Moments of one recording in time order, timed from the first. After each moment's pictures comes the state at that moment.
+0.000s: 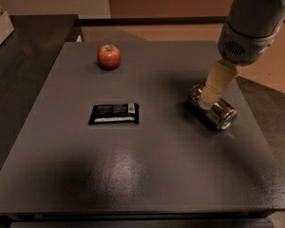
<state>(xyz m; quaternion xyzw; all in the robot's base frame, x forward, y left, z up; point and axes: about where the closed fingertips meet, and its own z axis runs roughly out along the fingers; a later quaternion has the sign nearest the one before) 0.500 -0.201 0.929 -0.39 0.91 -0.08 0.09</state>
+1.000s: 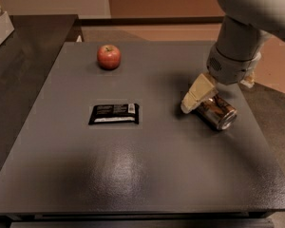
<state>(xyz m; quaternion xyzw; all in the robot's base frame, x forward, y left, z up) 0.507 -0.197 0.865 -0.20 0.98 -0.03 0.05</state>
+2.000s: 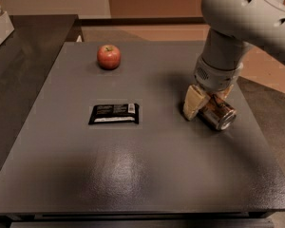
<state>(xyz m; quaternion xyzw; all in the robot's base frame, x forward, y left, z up) 0.509 -0.171 0.836 -0.23 0.97 0.00 0.03</state>
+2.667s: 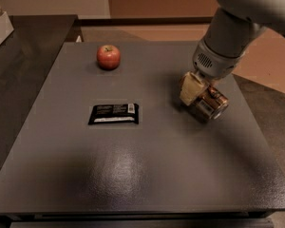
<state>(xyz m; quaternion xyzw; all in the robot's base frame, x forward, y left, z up) 0.517 -0.144 0.877 -0.31 0.94 0.04 0.10</state>
